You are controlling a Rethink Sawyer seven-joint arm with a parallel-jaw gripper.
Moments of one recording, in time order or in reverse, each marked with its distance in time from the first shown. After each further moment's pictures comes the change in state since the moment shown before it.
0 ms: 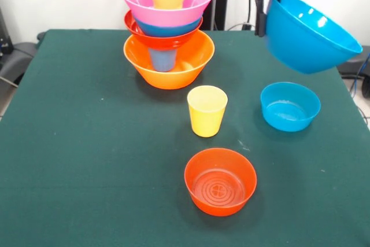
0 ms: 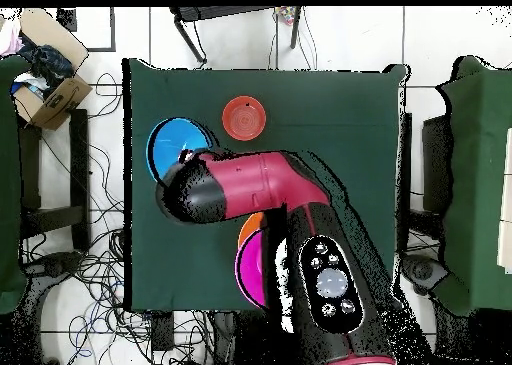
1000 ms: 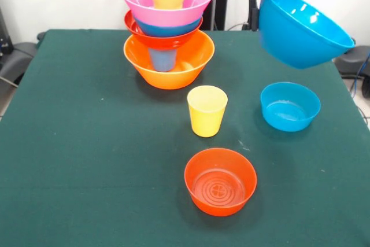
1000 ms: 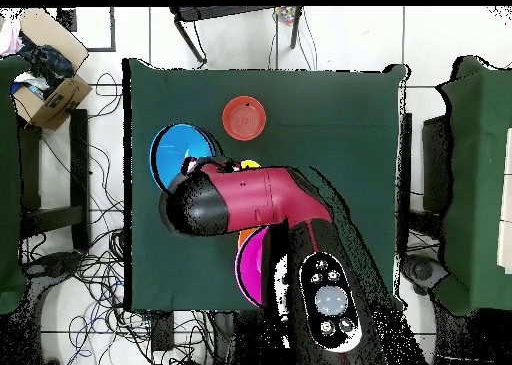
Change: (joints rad) arm 0.049 -0.019 -0.072 0.048 0.016 -0.080 0.000
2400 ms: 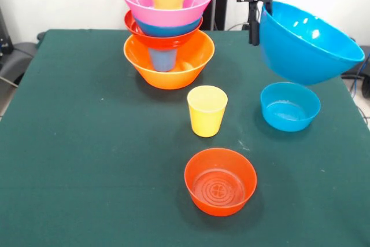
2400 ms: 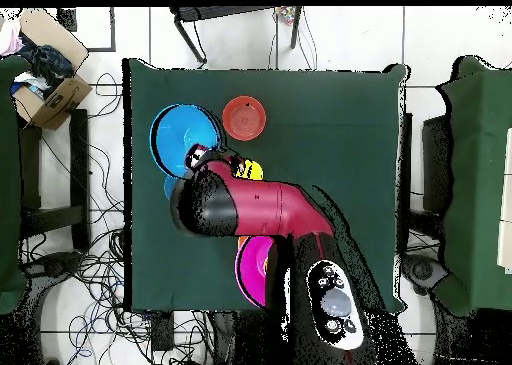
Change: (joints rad) arm 0.030 0.044 -0.095 0.058 0.229 -0.242 0.000
